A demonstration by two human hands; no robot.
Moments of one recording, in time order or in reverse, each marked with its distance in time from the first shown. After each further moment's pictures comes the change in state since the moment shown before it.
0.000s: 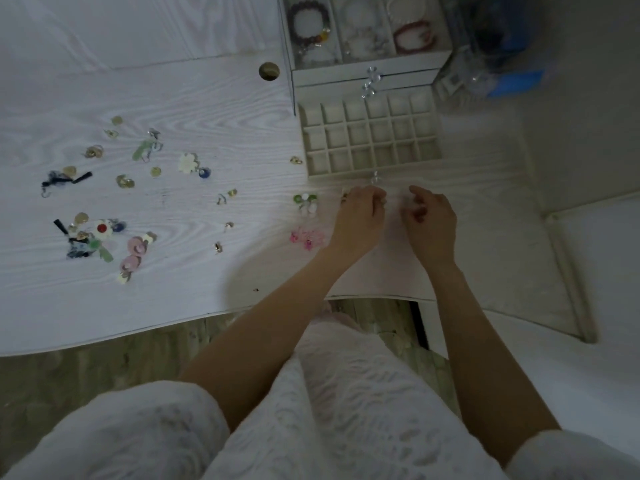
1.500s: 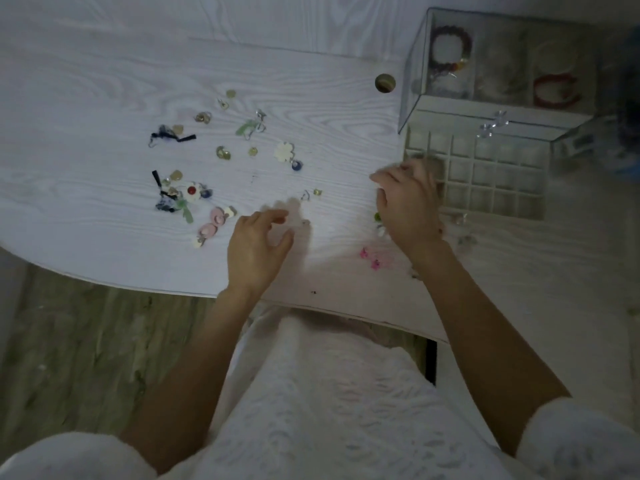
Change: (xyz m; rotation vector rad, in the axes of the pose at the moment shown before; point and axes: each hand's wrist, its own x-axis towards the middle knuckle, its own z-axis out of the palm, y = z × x) left_hand -0.099 -0.117 -0.170 0.355 0.526 -0.217; right_hand 0.029 -0.132 0.094 -0.380 -0.061 -0.793
